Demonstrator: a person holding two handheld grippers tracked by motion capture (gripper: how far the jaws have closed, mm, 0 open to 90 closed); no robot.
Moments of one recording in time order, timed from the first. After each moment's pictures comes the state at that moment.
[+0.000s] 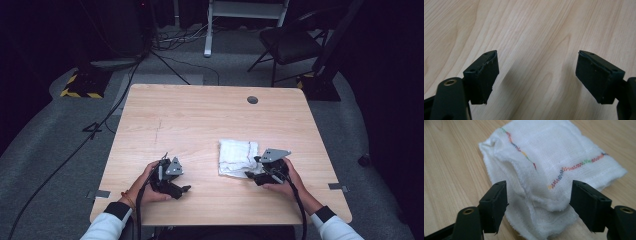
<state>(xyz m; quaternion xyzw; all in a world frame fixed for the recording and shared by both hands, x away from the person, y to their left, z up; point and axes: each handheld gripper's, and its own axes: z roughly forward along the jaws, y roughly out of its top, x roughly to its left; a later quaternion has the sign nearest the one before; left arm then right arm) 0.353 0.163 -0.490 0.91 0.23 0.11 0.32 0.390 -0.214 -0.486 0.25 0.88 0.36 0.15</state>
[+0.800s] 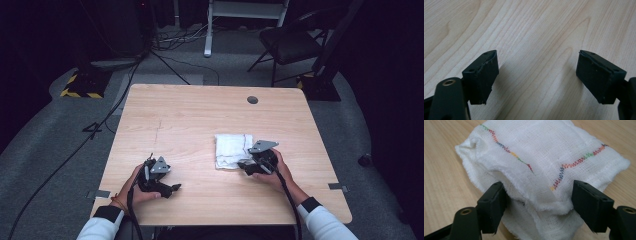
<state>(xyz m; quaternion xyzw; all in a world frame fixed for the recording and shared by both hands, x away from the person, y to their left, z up) 0.352 0.195 -0.500 0.89 0.28 0.10 0.34 0.427 -0.191 -0.496 0.28 0.88 0.35 0.17</state>
